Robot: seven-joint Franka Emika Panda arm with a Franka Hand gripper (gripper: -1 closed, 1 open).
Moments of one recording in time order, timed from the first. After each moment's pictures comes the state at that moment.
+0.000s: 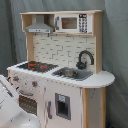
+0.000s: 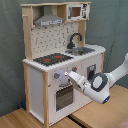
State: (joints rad) arm -0.93 -0.61 2.00 -2.18 -1.83 2.10 1.29
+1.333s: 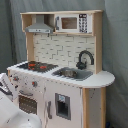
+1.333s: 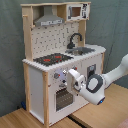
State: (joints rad) arm -1.00 -0.70 2.03 -2.09 -1.83 2.11 1.68
